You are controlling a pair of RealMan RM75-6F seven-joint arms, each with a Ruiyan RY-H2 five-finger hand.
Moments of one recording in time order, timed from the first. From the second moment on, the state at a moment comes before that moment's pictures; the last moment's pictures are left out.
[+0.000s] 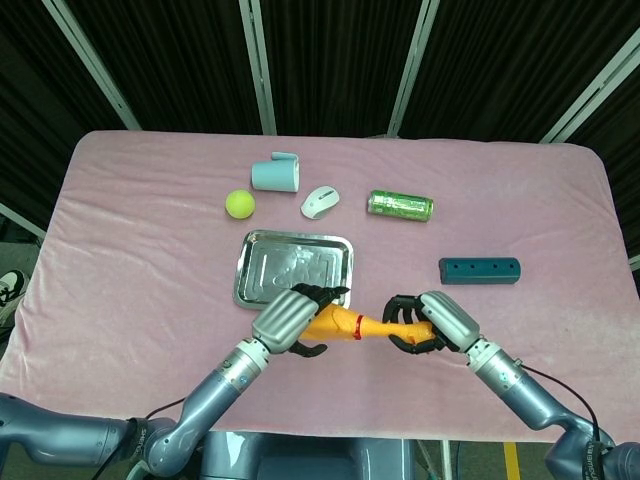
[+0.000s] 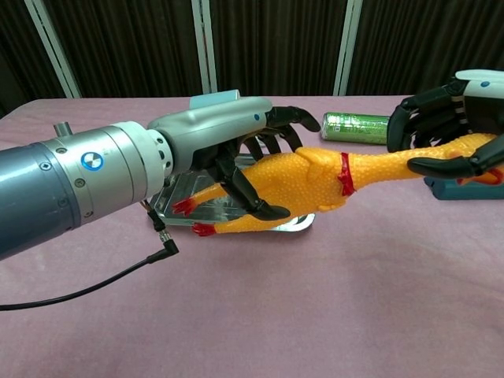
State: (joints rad) left arm -0.81 -1.68 -0.26 -1.85 1.02 0.98 0.53; right arm 0.59 -1.21 0.00 -1.62 -1.68 1.13 0.75
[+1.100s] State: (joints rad) left arm -0.84 -1.75 -0.26 -1.75 1.06 1.05 0.42; right arm 0.59 -1.21 -0.01 -1.62 -1.69 1.17 0.79
